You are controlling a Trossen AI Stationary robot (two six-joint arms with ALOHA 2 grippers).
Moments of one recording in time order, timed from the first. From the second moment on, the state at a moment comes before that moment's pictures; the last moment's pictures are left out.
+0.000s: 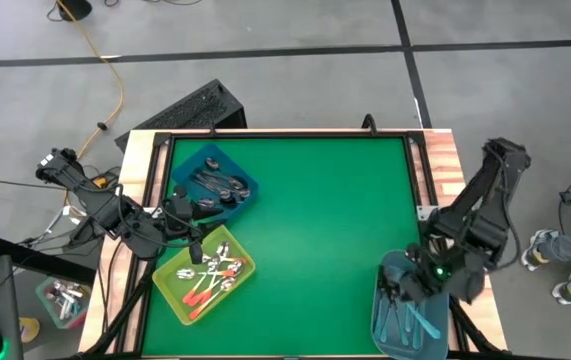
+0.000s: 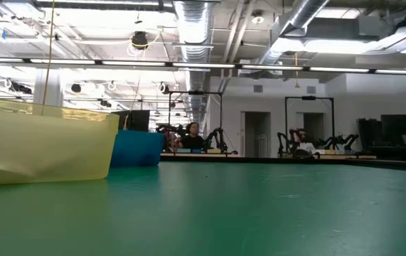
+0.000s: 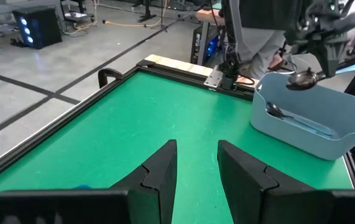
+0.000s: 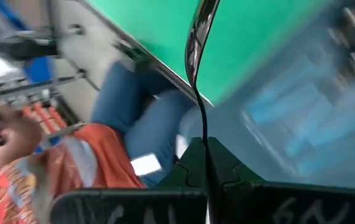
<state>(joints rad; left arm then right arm) -0.60 0.95 0.96 -0.52 -0.92 -0.54 1.01 1.04 1.01 -0.79 0.22 2.06</state>
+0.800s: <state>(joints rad) -0.59 0.95 0.96 -0.52 -0.93 -0.54 0.99 1.28 1.01 -0.94 0.05 2.28</state>
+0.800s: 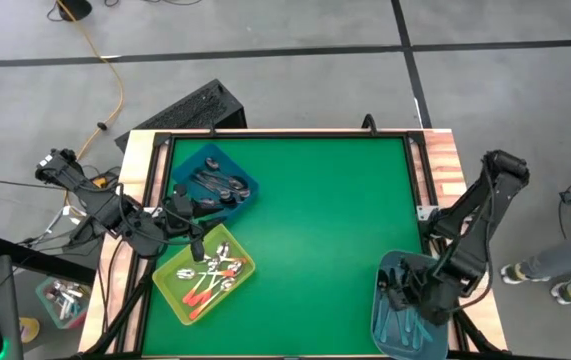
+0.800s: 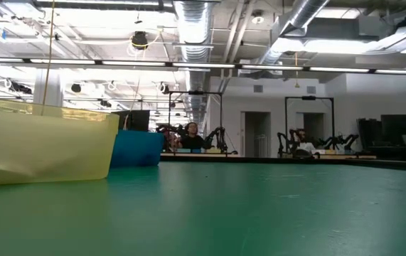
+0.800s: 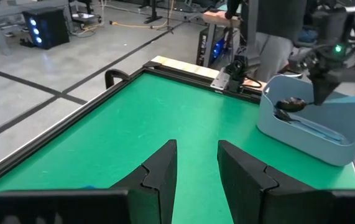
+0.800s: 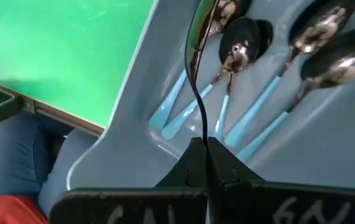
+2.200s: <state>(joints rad) -0.53 0.95 0.96 -0.50 -0.92 -0.58 0.99 1.61 1.01 -0.95 -0.01 2.18</state>
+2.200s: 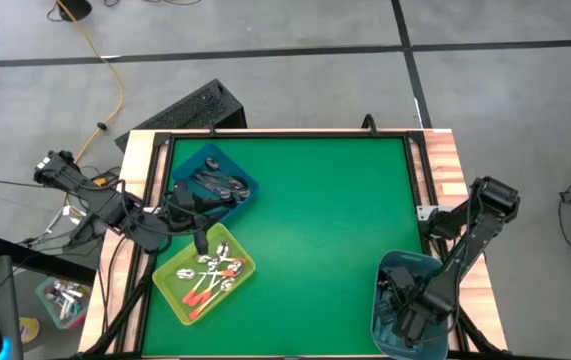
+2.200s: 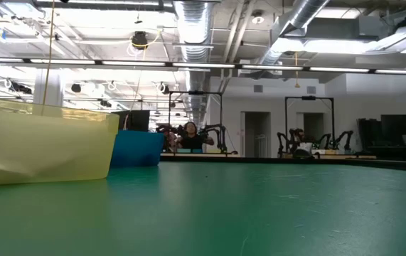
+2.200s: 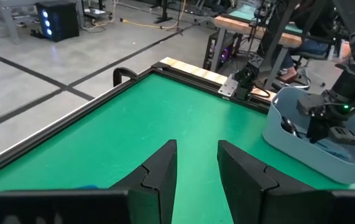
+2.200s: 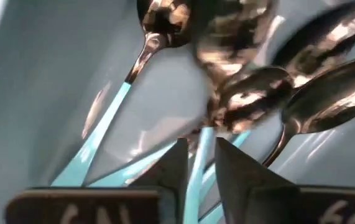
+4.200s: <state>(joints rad) -0.45 0.23 0.75 -0.10 0.15 -0.17 -0.16 0.45 0.65 0.12 -0.11 0.39</state>
